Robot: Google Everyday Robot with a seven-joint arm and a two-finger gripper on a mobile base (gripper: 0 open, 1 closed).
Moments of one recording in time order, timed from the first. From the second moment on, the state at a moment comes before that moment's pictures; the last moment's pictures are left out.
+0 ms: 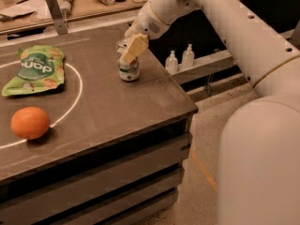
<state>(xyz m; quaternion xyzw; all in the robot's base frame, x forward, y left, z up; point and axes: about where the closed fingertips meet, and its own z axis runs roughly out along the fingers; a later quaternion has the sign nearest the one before) 0.694 0.063 0.915 -0.66 0.66 0.19 0.32</state>
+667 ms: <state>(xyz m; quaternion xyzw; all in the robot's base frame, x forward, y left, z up) 0.692 0.106 0.907 -0.70 0.62 0.23 0.29</state>
